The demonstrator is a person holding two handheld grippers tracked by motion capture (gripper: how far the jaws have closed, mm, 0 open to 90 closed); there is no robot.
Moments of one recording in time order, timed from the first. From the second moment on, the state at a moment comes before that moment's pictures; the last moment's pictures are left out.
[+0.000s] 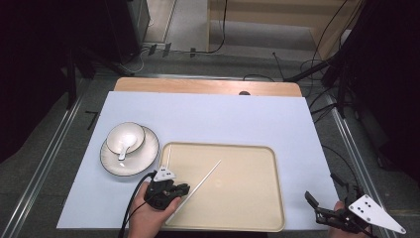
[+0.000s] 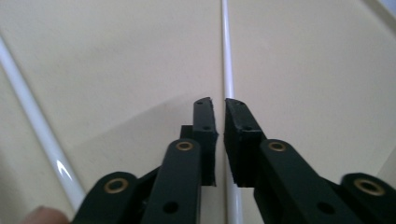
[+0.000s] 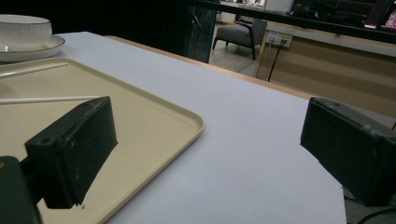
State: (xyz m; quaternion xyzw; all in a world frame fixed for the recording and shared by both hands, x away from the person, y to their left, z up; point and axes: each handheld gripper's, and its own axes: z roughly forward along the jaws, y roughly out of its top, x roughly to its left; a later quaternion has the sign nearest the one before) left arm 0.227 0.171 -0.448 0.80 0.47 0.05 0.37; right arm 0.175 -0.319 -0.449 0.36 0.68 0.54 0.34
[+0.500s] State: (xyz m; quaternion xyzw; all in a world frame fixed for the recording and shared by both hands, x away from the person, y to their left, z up) left arm 0.266 0.126 -0.452 0.82 0.43 0.02 0.38; right arm 0.176 -0.318 -0.450 0.36 0.68 0.54 0.34
